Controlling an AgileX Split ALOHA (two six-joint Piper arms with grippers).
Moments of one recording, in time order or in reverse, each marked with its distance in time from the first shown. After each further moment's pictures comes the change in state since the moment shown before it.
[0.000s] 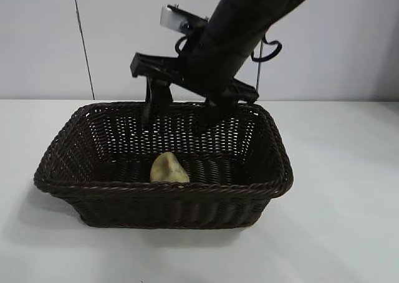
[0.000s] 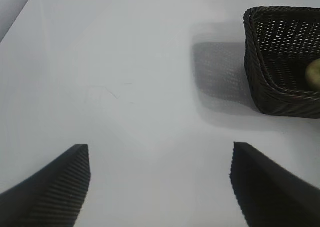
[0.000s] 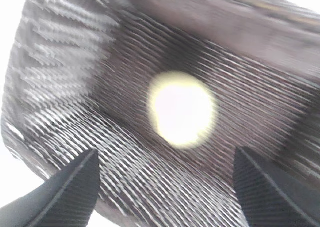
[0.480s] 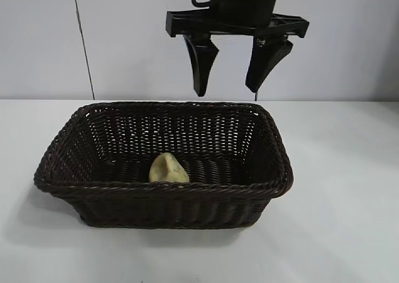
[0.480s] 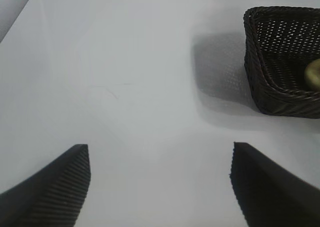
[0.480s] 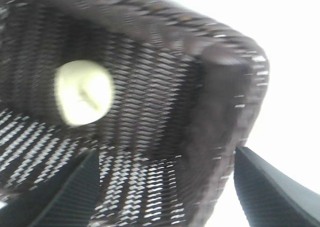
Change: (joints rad) left arm 0.000 0.000 0.000 0.000 0.000 0.000; right arm -0.061 -0.001 -0.032 -0.161 0.096 0.087
